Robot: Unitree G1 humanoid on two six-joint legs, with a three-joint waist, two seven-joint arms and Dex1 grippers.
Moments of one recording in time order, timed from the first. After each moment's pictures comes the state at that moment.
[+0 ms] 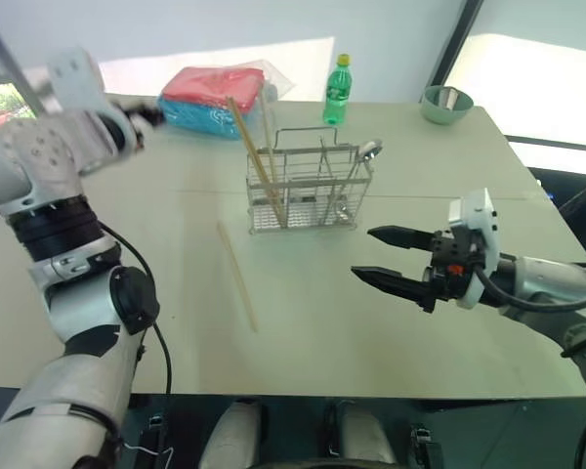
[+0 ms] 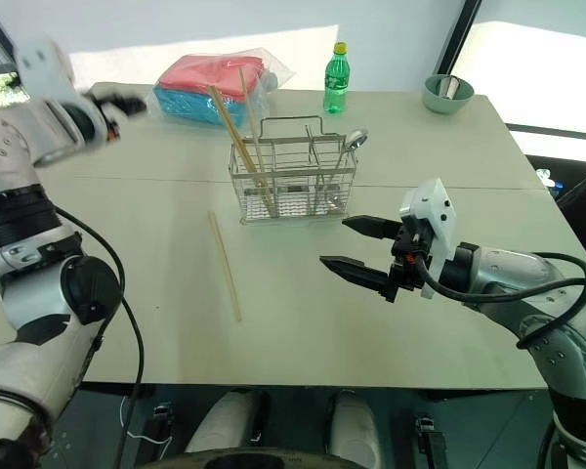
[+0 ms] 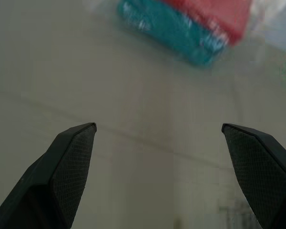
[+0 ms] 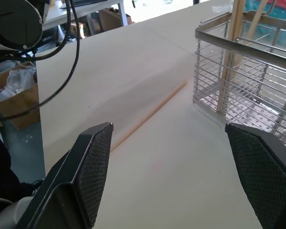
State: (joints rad) left arm -1.09 0.41 0.54 0.19 -0.38 1.55 0.24; right arm -0.20 -0.85 -0.19 -0.61 0.98 0.79 0.67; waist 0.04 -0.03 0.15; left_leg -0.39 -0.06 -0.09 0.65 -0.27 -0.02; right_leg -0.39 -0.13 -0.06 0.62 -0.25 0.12
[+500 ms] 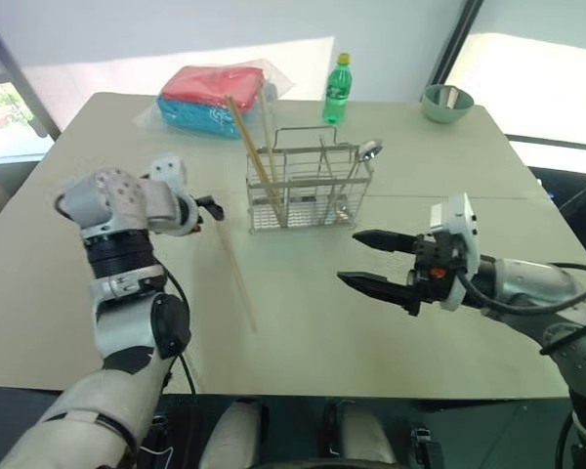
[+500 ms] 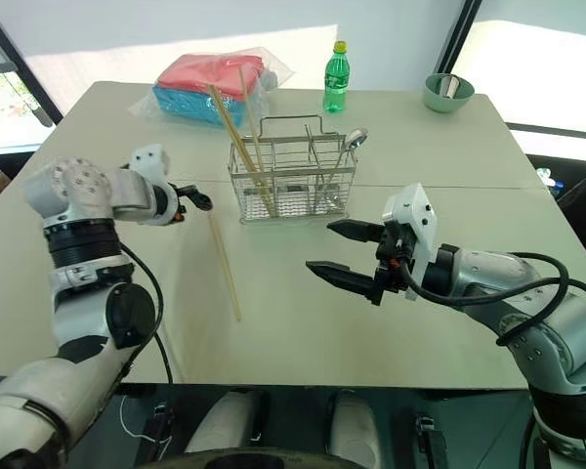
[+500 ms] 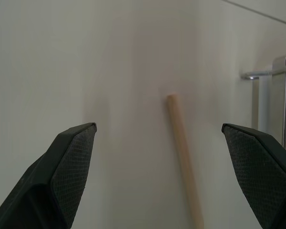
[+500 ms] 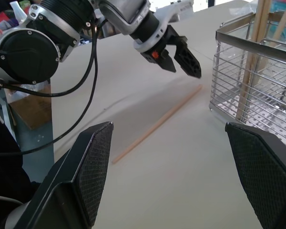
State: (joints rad) left arm -1.01 0.22 0.46 0.31 -0.39 1.61 0.27; right arm -0.21 -0.79 -0.13 -0.64 0.95 0.79 0.66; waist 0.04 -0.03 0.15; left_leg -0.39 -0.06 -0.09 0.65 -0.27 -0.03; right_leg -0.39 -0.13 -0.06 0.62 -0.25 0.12
